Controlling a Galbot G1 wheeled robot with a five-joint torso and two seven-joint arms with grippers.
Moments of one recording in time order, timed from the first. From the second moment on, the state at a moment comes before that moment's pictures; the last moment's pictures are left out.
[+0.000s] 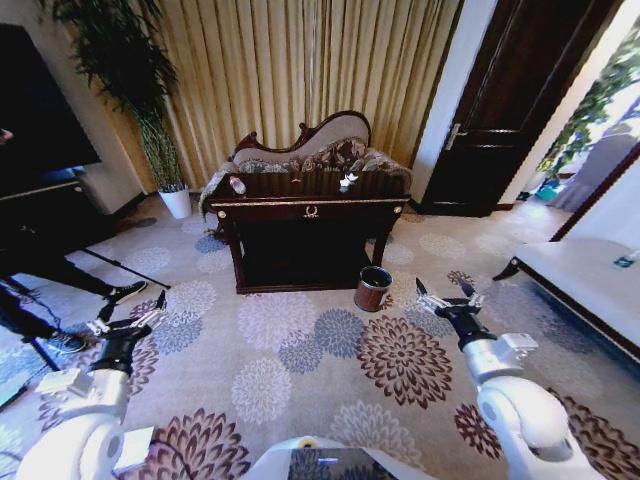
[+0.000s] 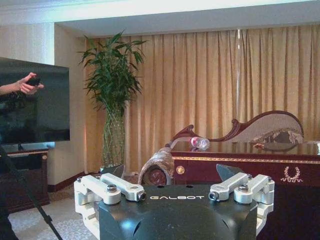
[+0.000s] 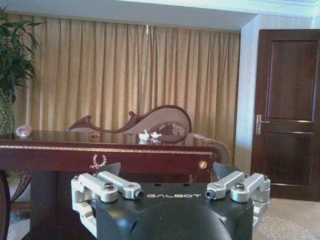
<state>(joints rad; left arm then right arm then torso) 1.76 -1.31 -1.02 -2.36 -0.48 0.16 -0.05 -1.65 1.19 0.84 2.31 0.44 -0.21 0.05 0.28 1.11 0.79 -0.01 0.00</state>
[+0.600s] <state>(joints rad) 1.76 -1.31 -1.02 -2.36 -0.49 0.16 -0.04 -1.65 1.19 0.83 2.31 0.46 -0.21 0.05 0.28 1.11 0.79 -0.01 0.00</state>
